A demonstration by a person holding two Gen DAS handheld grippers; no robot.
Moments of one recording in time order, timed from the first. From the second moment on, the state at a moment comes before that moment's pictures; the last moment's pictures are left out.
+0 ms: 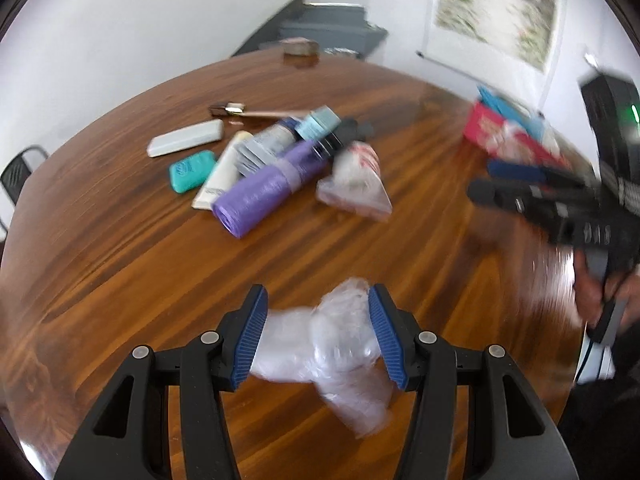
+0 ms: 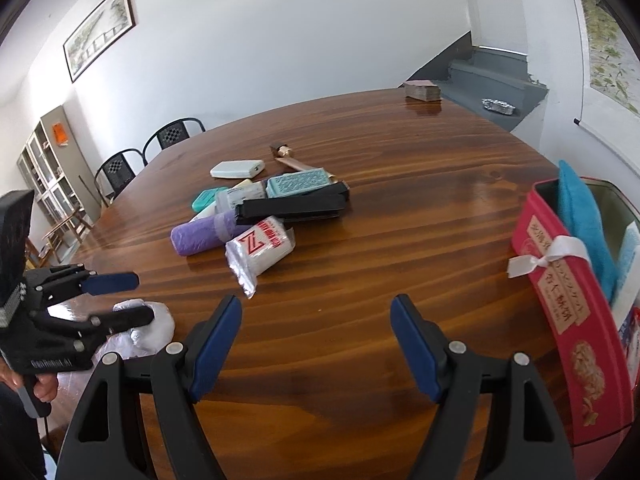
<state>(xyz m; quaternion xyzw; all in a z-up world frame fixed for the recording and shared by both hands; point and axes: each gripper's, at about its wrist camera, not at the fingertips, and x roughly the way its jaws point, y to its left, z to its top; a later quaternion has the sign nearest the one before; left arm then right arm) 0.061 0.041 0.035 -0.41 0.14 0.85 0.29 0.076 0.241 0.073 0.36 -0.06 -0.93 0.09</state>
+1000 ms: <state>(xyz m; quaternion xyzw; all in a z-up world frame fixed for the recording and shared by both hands) 0.111 -0.020 0.062 -0.38 0.12 0.87 0.29 0.057 0.202 0.068 0.38 -0.06 -0.91 0.13</state>
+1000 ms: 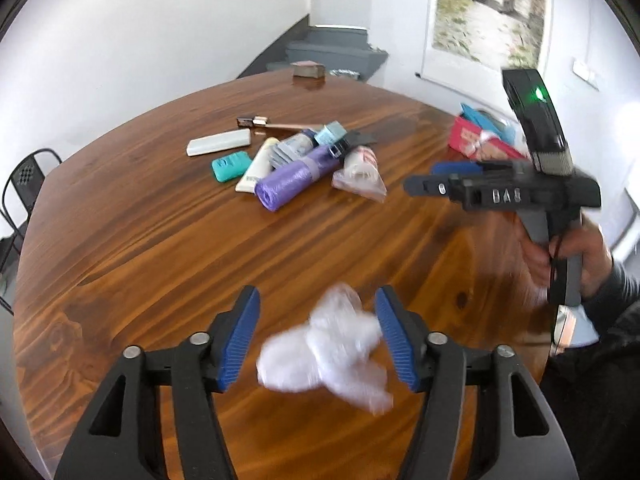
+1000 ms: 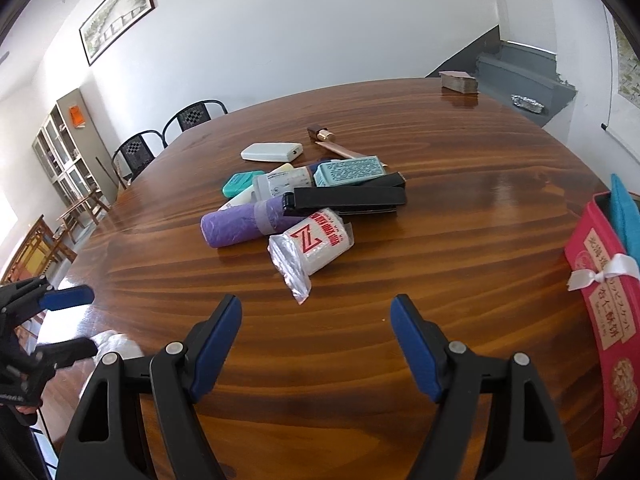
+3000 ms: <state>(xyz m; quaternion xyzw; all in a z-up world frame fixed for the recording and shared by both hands) 0.036 0.023 0.042 -0.41 -0.03 0.87 0.26 -0.003 0.193 0.061 0.40 -0.02 -0.90 0.17</state>
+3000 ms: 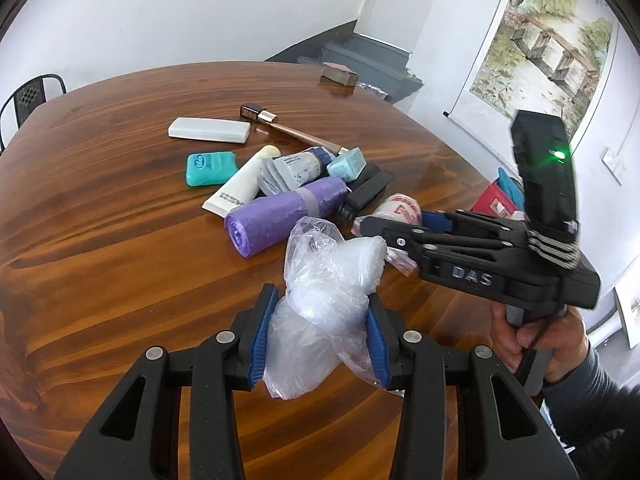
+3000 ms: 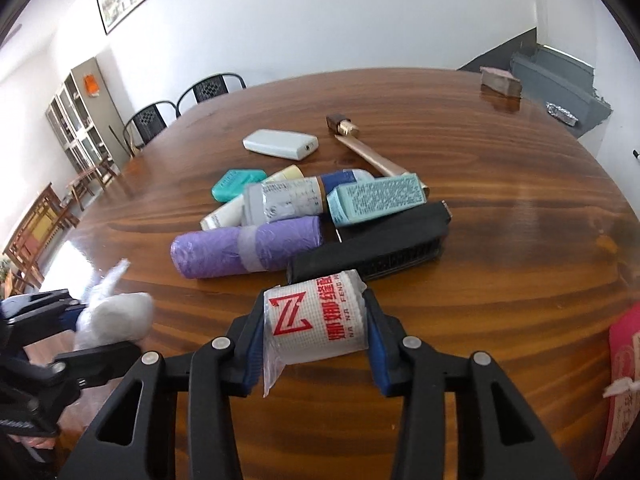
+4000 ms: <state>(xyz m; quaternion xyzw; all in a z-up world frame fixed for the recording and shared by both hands) 0.079 0.204 0.098 -0.36 0.07 0.84 0.40 0.148 0.420 0.119 0.24 -0.15 -0.95 -0.11</state>
